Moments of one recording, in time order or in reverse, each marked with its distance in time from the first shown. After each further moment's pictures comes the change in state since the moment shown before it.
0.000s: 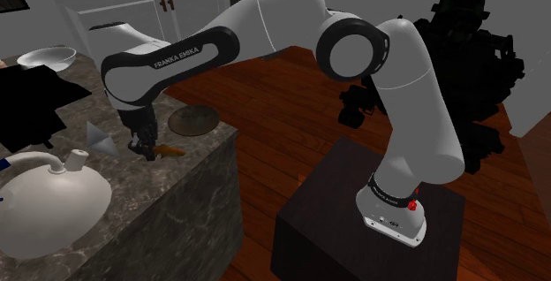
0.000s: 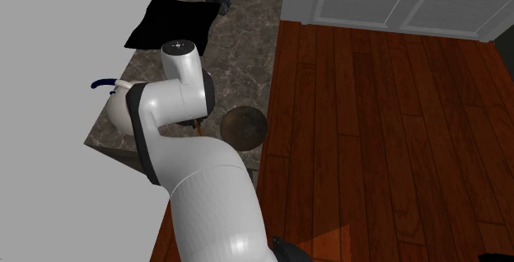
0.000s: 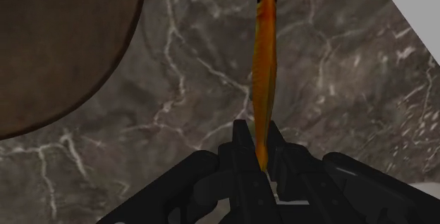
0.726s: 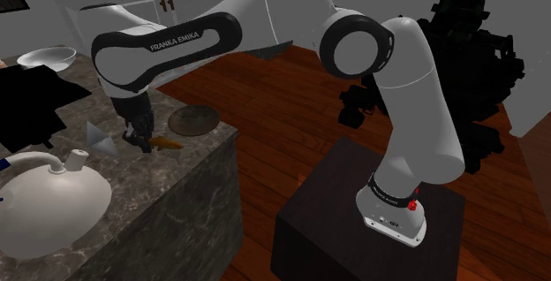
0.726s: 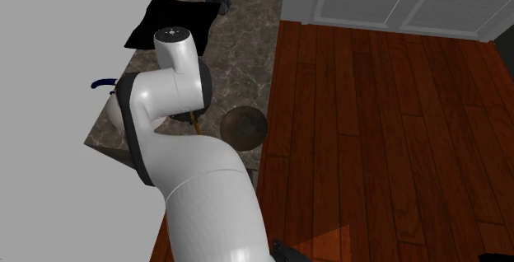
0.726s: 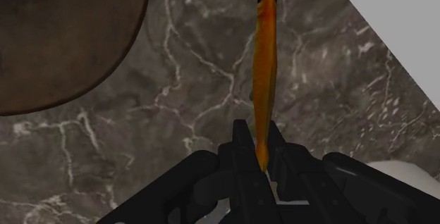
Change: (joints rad) arm 0.001 -0.023 0.004 0.053 0.004 -0.078 0.005
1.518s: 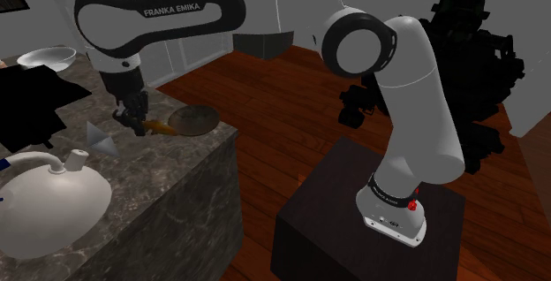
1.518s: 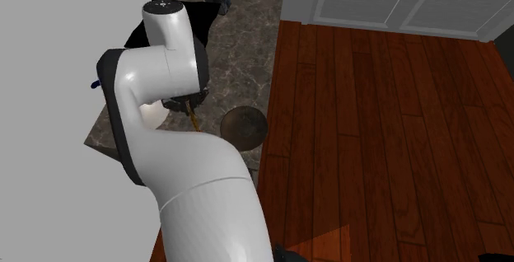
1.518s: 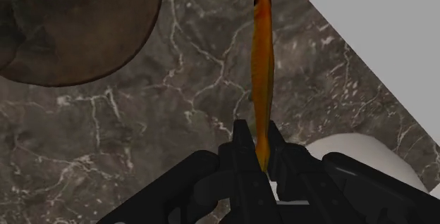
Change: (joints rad) arm 0.001 -0.014 0.002 0.132 0.002 -0.145 0.004
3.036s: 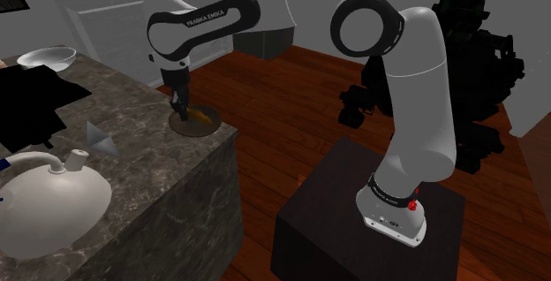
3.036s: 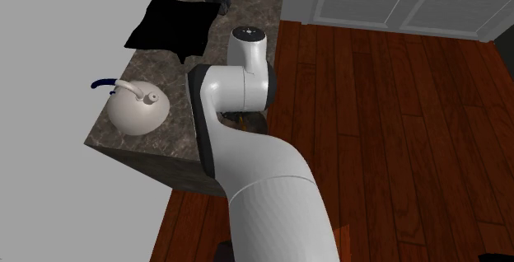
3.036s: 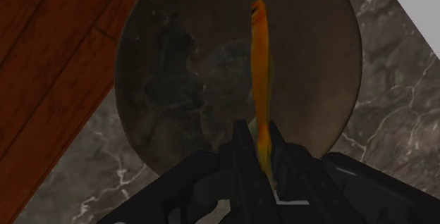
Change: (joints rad) arm -0.199 -0.098 -0.047 -0.303 0.037 0.178 -0.240
